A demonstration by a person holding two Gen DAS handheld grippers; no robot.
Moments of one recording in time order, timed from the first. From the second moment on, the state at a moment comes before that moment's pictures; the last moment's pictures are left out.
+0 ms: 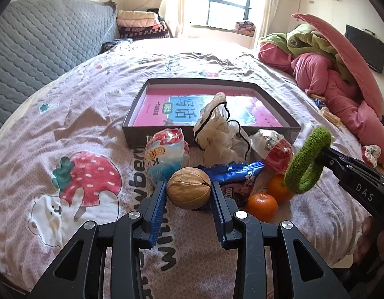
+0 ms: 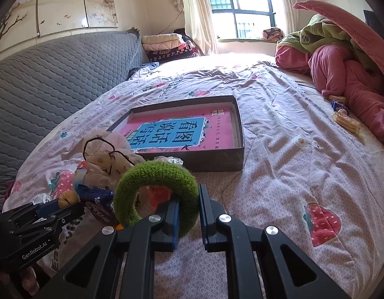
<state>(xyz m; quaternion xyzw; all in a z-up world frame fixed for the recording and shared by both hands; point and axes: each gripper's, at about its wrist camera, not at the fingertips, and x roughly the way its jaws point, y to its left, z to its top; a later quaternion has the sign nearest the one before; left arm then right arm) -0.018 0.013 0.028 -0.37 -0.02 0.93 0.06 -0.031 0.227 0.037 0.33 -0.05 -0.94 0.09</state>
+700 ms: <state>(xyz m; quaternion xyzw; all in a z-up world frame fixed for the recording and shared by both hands) -0.087 0.000 0.068 -0.36 -0.04 0.93 0.02 -0.068 0.216 0.073 0.29 -0.06 -0.95 0.09</state>
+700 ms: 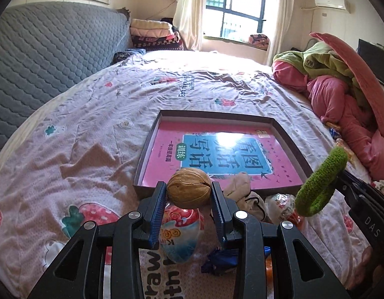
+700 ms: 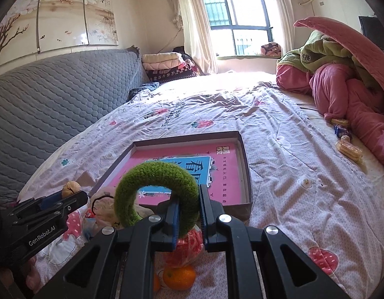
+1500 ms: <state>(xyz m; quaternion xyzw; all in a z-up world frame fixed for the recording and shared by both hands) -0.206 -0.026 0.037 -0.41 -0.04 0.91 0.00 -0.160 0.225 0.055 0.34 -0.03 -0.94 0.05</state>
